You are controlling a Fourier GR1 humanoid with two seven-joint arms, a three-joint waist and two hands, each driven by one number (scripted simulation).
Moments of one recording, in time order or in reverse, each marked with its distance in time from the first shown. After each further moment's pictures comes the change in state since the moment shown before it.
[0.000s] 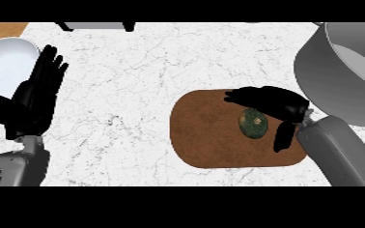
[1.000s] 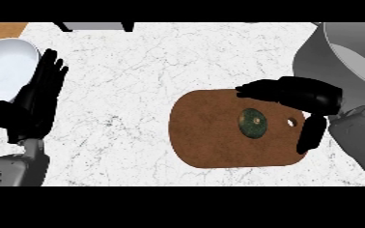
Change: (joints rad) left arm 0.026 0.050 -0.061 0.006 0.052 0.065 -0.037; right arm -0.077 -0.230 0.076 -0.121 -0.370 0.071 0.015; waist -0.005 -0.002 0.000
